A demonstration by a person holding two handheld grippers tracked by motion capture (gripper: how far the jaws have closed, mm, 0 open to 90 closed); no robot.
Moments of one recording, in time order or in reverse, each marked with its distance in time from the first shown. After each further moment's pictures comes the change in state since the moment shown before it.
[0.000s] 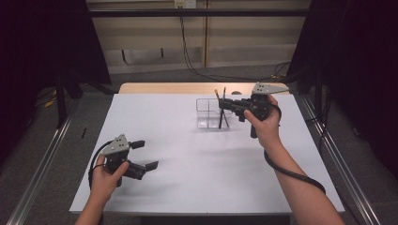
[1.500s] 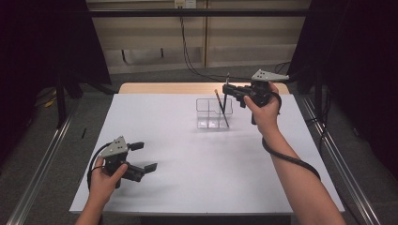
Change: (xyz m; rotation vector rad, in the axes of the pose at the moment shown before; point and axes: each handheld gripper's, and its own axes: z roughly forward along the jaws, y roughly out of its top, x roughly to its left) left arm -0.001 -0.004 -0.004 -0.012 -0.006 0.001; right arm -0.031 0.020 0.009 -0.010 -0.145 -0.025
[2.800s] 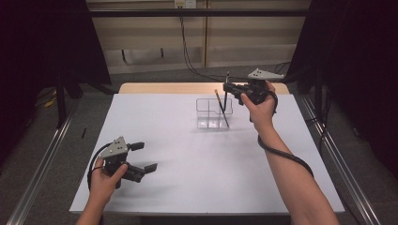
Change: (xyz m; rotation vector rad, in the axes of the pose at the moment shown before) left arm -0.001 0.000 0.000 -0.003 -0.003 0.011; right arm -0.014 -0.007 0.015 0.028 -0.104 0.004
